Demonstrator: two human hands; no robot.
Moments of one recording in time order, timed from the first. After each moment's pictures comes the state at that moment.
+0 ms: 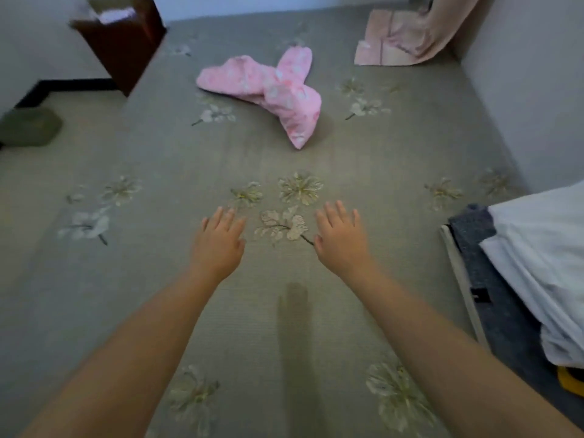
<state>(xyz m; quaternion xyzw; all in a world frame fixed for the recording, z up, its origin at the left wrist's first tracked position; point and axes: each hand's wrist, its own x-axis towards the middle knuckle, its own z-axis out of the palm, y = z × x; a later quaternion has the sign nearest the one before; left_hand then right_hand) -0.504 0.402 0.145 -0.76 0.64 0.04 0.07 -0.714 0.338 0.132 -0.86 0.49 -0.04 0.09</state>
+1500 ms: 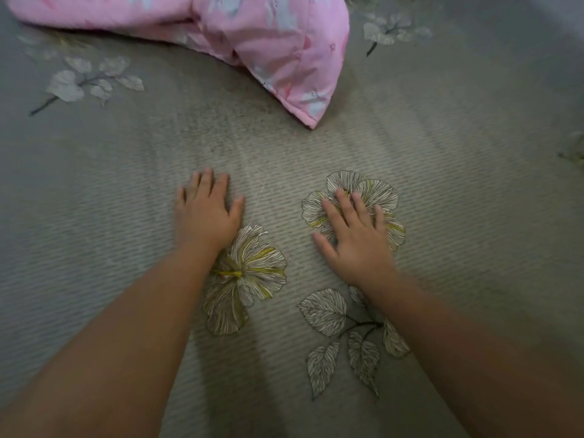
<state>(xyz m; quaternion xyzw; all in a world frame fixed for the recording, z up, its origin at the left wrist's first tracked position) -0.298 0.054 -0.138 -0.72 0.69 0.12 -0.03 -0.524 0.106 -0.152 -0.74 0.66 -0.04 0.09</state>
